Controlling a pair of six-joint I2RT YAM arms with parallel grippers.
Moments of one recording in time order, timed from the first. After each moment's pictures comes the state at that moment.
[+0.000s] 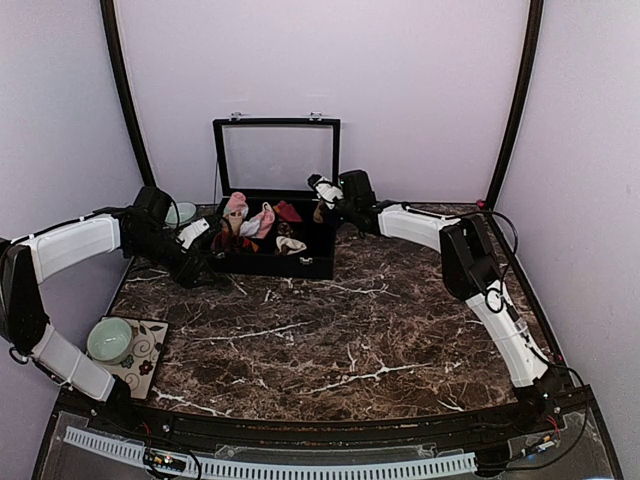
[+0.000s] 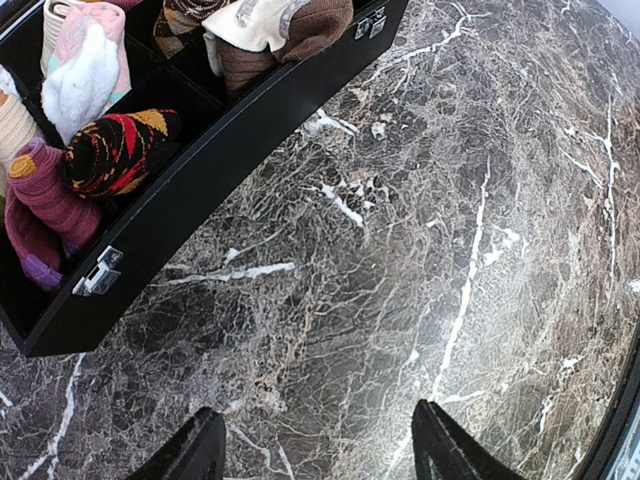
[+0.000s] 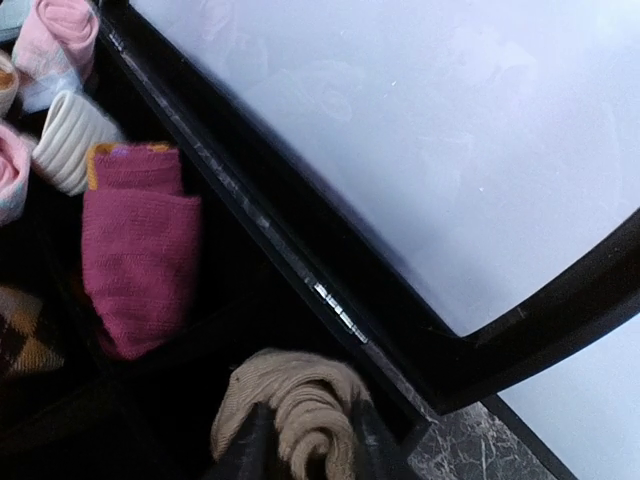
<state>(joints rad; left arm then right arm) -0.19 1.44 1.04 -0.68 0.48 0.58 0.60 2.64 2.29 -0.08 0.02 -0.41</state>
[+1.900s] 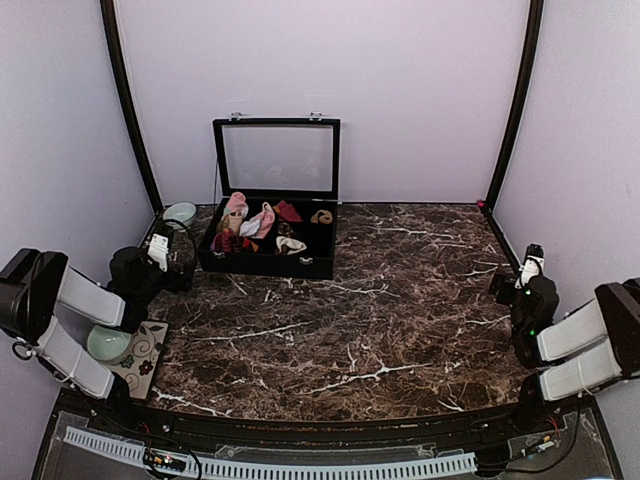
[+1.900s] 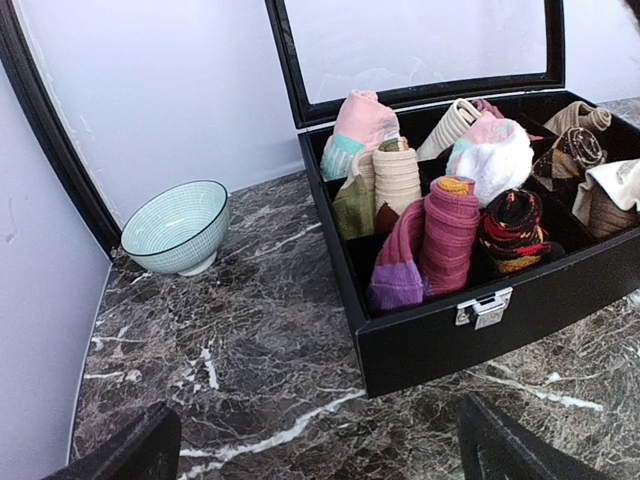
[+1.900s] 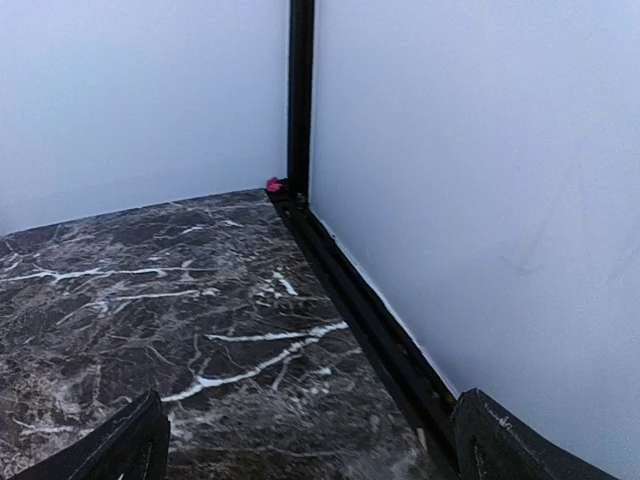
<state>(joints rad) -0.06 1.48 0.34 0.88 0.09 0.21 0.07 1.24 0.03 1.09 0.44 0.03</state>
